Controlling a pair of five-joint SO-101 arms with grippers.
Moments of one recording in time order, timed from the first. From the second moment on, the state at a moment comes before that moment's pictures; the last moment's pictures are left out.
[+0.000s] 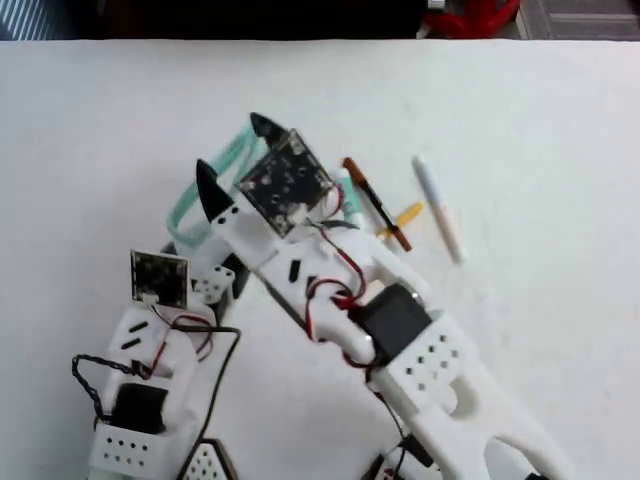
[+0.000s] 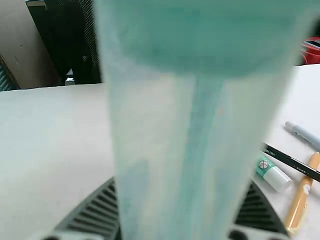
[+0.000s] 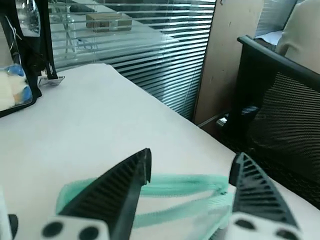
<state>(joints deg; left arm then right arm) 5.0 -103.7 97.2 31.5 0.1 -44.4 -41.1 28.8 30.8 10.7</state>
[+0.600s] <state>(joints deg) 4.9 -103.7 97.2 31.5 0.1 -9.1 -32.7 11.9 62.7 16.1</state>
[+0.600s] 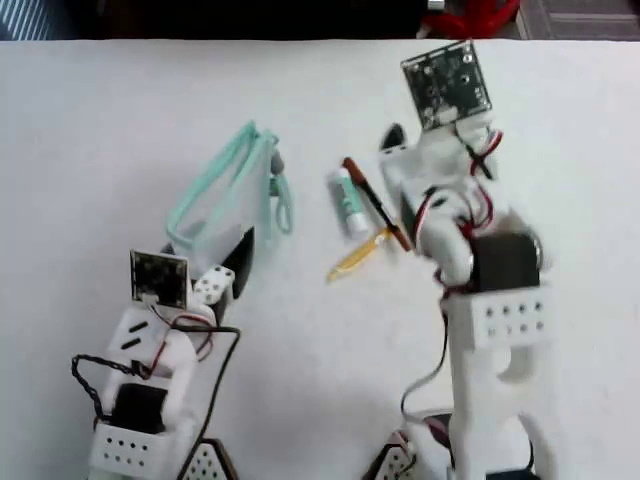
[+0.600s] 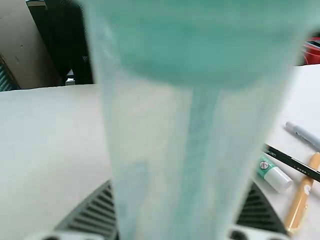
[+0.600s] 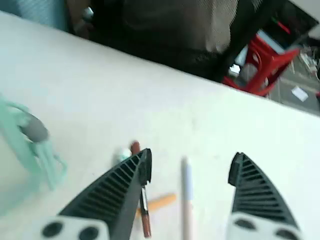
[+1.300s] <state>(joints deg) 4.8 -103.7 97.2 31.5 0.1 1.3 30.3 -15.7 70.9 28.4</state>
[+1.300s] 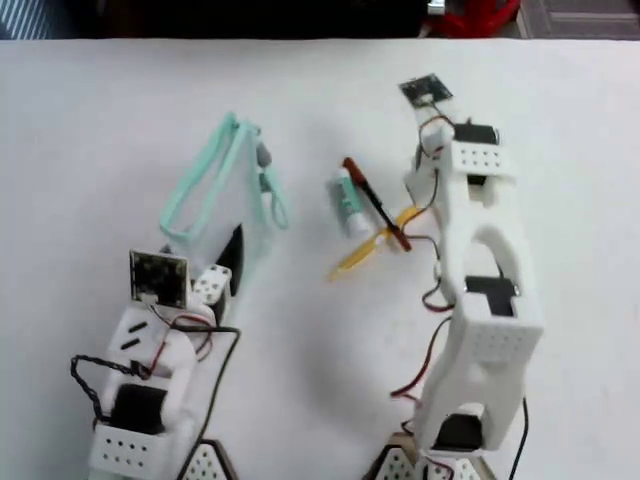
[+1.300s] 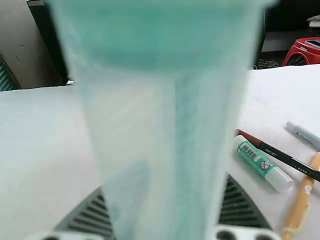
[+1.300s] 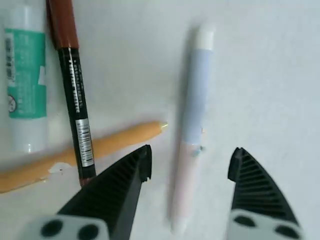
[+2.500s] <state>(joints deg) 4.8 -103.7 97.2 31.5 0.1 3.6 44.3 -26.2 69.9 29.1</state>
